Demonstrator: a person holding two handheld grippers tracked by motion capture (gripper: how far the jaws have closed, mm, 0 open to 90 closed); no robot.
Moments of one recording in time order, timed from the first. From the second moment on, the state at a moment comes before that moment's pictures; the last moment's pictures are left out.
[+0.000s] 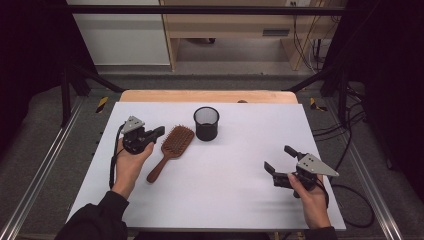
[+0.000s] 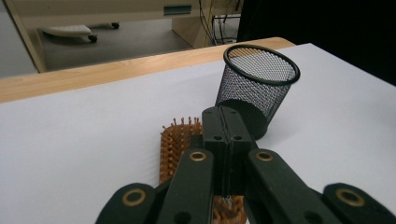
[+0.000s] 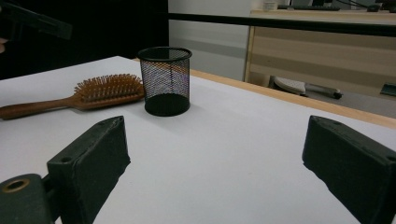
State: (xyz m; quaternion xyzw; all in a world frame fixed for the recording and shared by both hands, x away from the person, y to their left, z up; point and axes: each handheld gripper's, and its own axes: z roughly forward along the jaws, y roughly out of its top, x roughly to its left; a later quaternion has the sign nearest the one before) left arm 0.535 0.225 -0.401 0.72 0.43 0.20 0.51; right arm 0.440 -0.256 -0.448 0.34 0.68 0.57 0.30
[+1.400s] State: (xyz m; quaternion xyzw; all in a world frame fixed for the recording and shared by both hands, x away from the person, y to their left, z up) left arm 0.588 0.179 -0.439 0.78 0.45 0.19 0.39; right arm 0.438 -0.256 -0.448 0.35 0.68 0.57 0.29
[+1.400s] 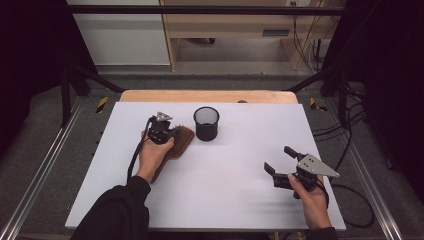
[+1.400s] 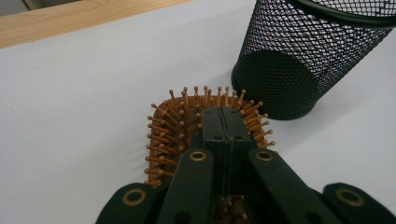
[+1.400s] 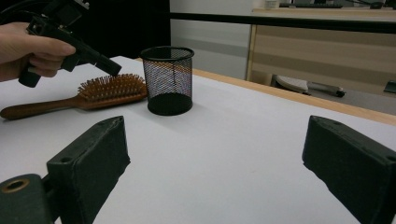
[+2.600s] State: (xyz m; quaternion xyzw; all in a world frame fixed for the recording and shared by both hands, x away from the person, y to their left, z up) left arm 0.558 0.186 -0.446 0.78 0.45 0.17 0.39; right arm 0.439 -0.254 -0.449 0.35 0.69 0.57 0.29
